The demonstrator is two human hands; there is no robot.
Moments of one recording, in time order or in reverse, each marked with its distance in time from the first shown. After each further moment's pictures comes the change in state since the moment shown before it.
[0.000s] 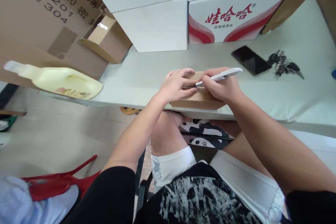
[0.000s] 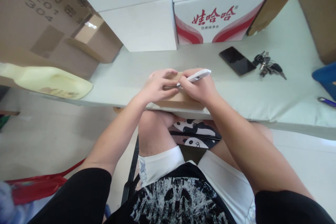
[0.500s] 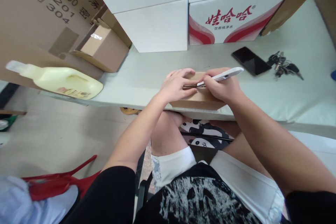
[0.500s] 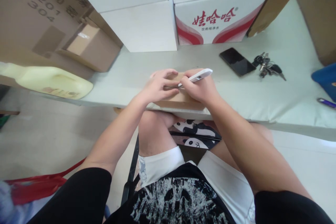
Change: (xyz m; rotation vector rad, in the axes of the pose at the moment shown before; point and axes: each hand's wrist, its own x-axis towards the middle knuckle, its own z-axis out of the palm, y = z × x) left_hand 0.001 0.001 -0.001 -0.003 -0.006 -0.005; right_hand 0.000 0.005 0.003 -0.001 0.044 0.021
